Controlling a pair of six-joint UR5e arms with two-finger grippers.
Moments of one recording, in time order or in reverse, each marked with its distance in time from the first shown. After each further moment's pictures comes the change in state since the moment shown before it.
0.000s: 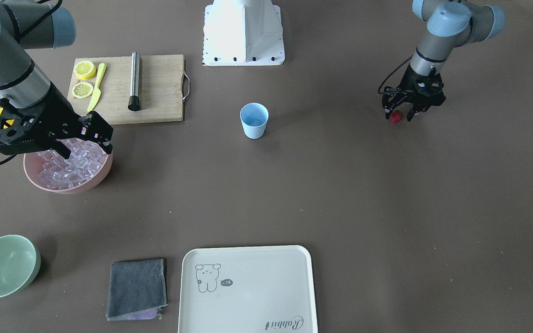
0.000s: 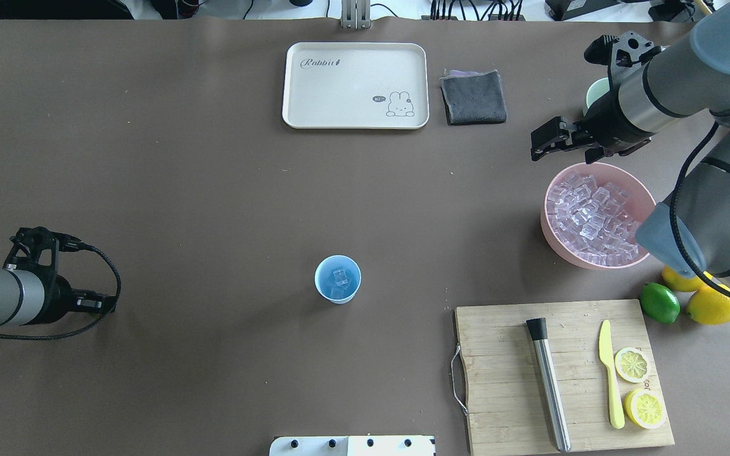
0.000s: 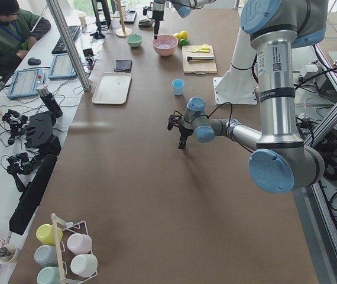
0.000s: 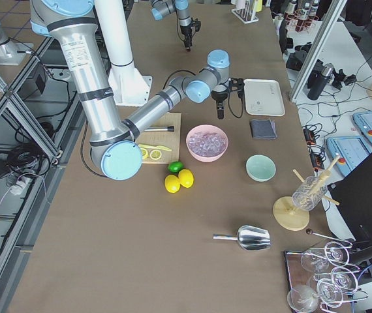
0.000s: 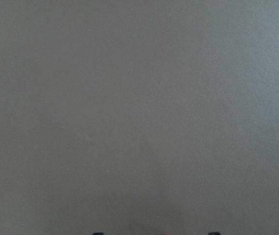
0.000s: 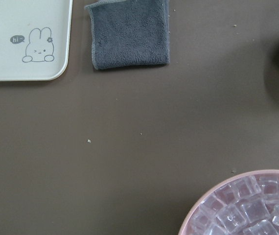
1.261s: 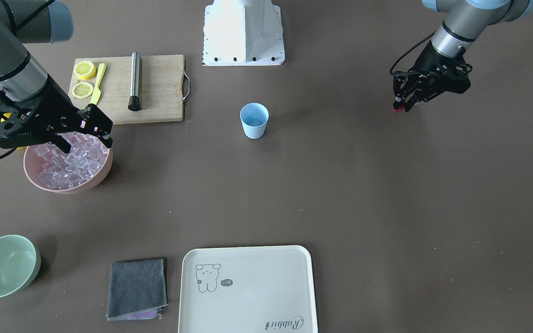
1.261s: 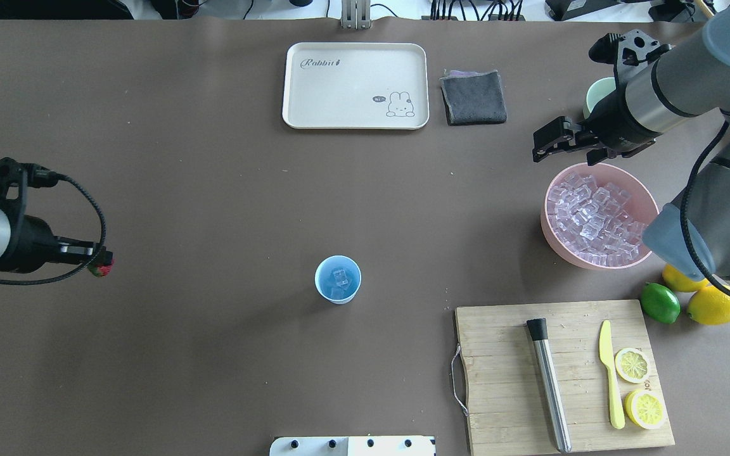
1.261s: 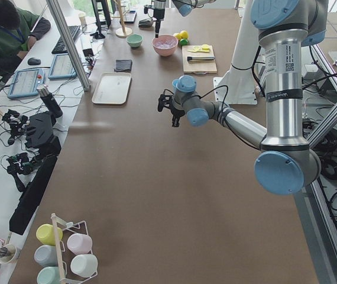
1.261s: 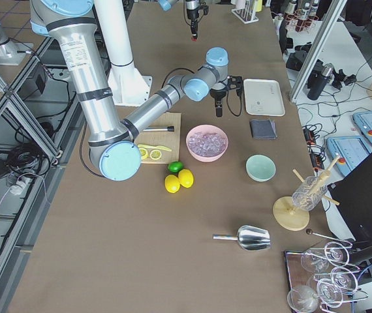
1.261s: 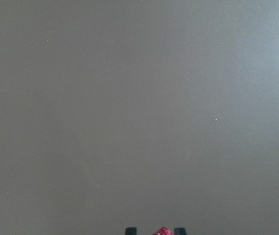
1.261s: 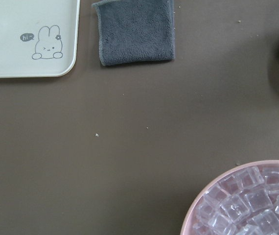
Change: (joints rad) left arm -0.216 -0.141 -0.168 0.206 -0.252 0.015; right arm 0.007 -0.008 0.028 -0.009 0.024 0.004
